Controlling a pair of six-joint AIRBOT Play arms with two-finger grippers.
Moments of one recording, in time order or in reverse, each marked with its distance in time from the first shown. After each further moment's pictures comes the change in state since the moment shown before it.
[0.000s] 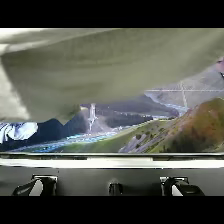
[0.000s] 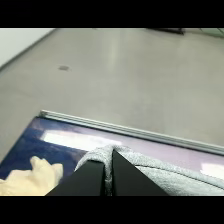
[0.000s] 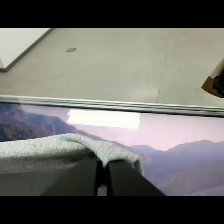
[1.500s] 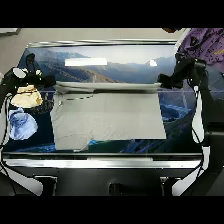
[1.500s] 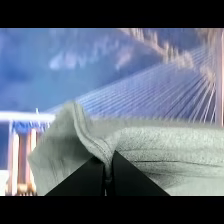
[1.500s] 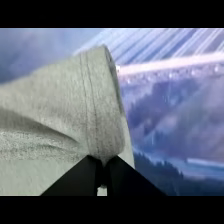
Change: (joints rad) left arm -0.238 -1.167 -0.068 -0.124 0.204 0.223; right arm 0.001 -1.007 -0.146 -0.179 0.061 0.101
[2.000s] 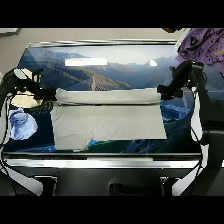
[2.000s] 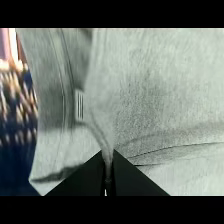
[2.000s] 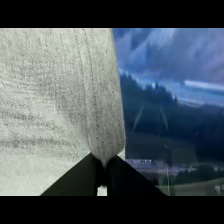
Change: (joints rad) left arm 0.000 -0.016 0.002 0.089 -0.450 -0.072; right arm -0.001 -0.042 -0.009 -0.021 -0.298 -0.037
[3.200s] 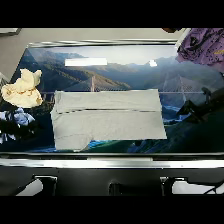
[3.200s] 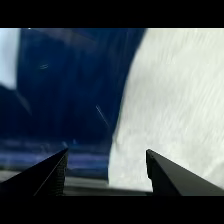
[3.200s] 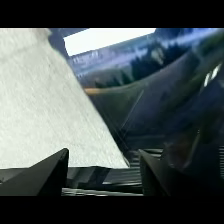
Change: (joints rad) left arm 0.340 0.728 -0.995 -0.133 0.124 0.032; right arm -0.403 0.426 -0.629 0.289 0.045 -0.157
